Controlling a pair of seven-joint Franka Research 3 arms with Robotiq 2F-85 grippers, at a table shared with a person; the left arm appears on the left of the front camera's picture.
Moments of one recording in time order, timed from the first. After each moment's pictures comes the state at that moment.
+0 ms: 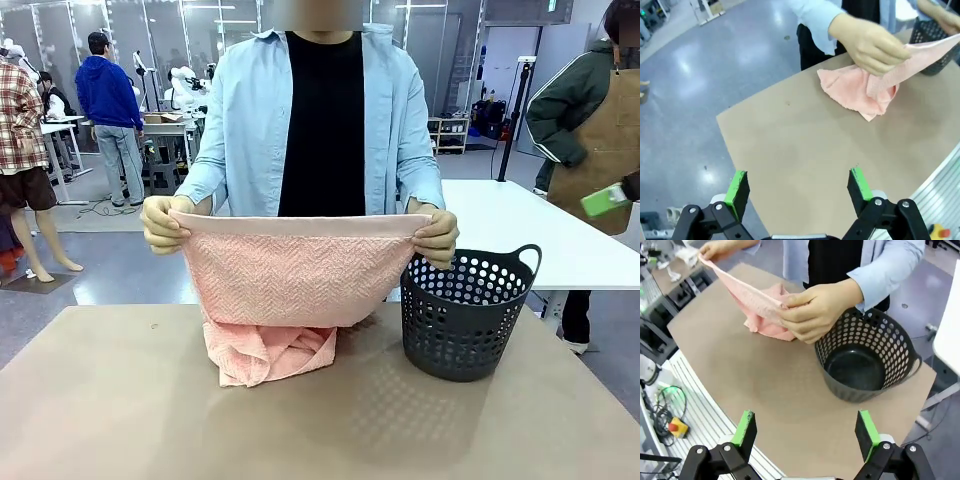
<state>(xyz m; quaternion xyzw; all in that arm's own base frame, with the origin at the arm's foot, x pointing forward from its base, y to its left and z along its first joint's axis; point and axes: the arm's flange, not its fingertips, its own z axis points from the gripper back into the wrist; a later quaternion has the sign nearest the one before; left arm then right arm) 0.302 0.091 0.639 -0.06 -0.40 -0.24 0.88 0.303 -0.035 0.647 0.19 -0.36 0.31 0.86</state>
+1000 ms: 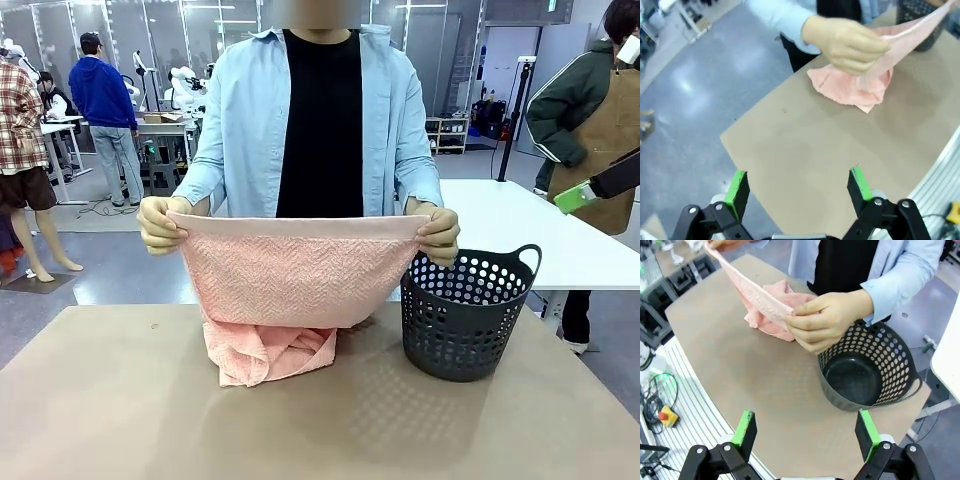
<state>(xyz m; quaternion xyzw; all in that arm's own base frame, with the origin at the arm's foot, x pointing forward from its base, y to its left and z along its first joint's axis) 0.312 0.049 0.664 -0.02 -0.39 -0.35 0.85 0.312 -0.013 0.657 0.17 -0.36 0.36 0.84</state>
